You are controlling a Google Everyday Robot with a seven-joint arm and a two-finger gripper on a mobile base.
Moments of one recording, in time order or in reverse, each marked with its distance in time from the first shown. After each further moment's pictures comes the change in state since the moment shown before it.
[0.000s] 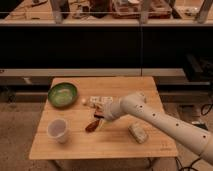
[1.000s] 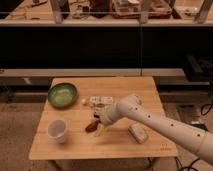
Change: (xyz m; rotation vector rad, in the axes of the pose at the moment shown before) arm -0.003 -0.031 0.028 0.090 -0.035 -0.094
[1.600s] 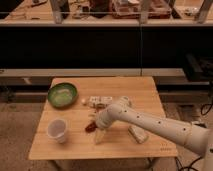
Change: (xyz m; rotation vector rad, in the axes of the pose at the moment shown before) arm -0.016 -0.007 0.045 0.072 -0.092 -0.049
